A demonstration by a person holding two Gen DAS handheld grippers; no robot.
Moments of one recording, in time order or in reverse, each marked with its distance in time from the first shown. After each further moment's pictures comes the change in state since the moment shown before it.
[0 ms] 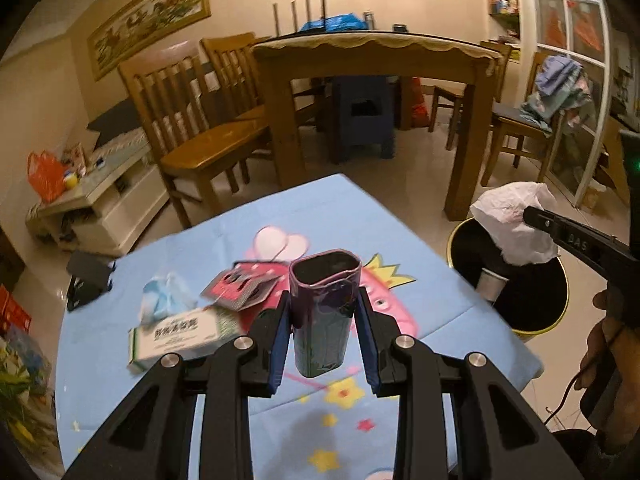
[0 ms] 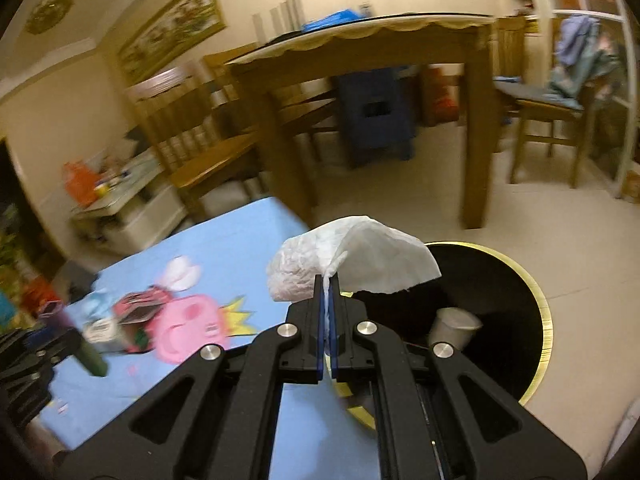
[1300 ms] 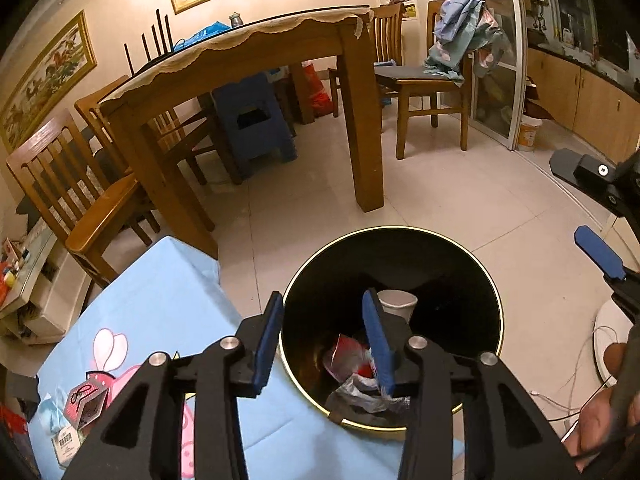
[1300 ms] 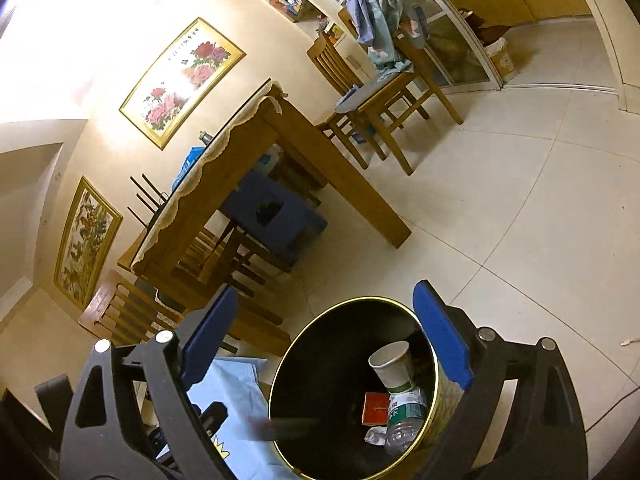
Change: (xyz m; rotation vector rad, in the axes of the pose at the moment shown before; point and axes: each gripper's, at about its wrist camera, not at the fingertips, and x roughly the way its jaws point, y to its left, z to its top) left arm 0.086 -0.199 0.054 0.278 0.001 -0.189; right arm -0.081 -0.196 -0.032 0.688 -0.351 -0.078
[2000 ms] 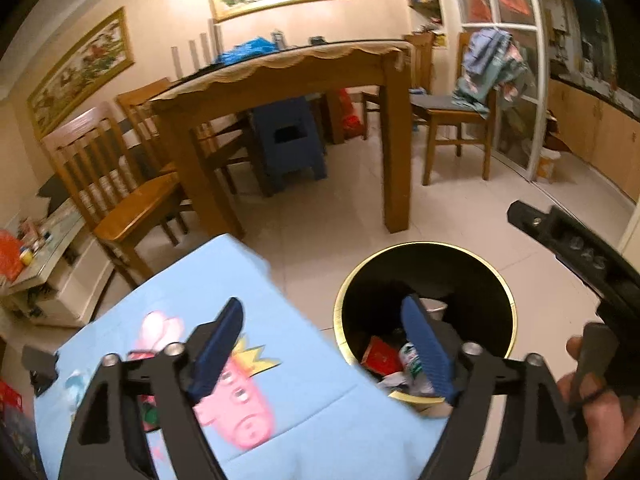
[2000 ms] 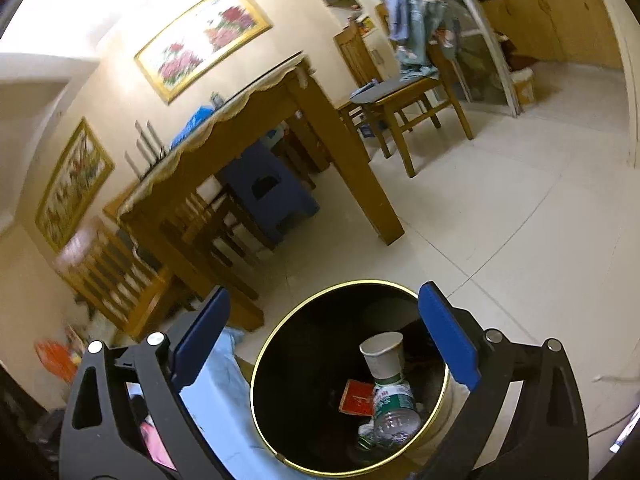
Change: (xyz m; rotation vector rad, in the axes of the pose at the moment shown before) left arm -0.069 0.062 -0.034 -0.097 -0.083 0.088; right arm 0.024 0.071 -0.039 -0.265 0.079 -0.075
